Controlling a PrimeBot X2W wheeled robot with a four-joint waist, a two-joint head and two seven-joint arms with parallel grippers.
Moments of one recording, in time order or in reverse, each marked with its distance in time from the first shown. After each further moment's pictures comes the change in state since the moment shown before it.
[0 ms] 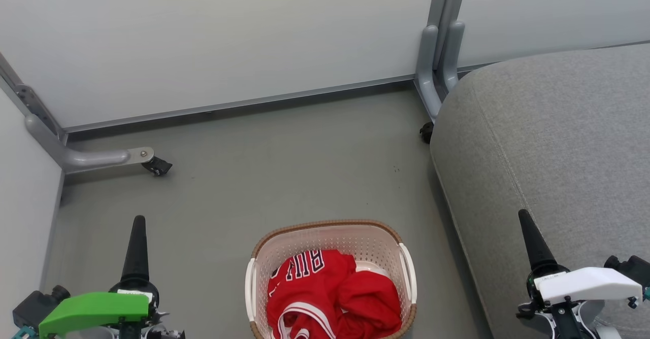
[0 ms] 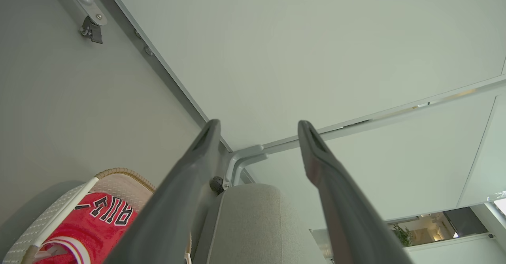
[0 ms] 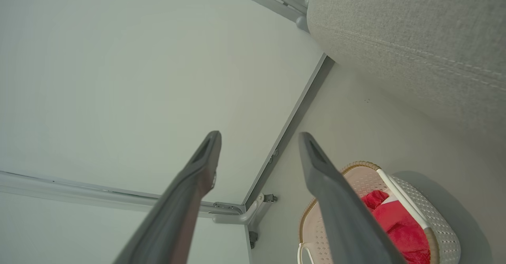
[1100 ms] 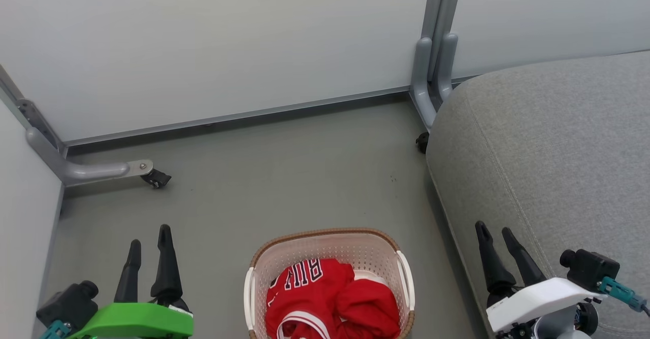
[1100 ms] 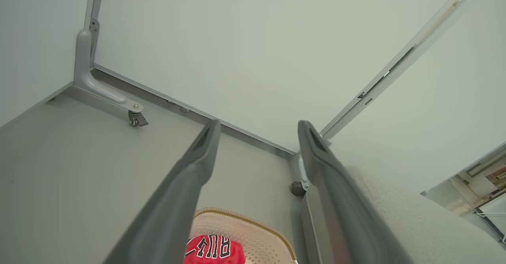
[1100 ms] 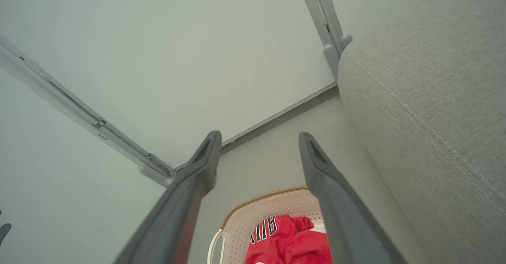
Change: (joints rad) left arm 0.081 0.002 -0.082 -0.106 0.589 0.075 -0.112; right arm 0.054 -0.006 0.132 -0.076 -0.581 0.000 -0.112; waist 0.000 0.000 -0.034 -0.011
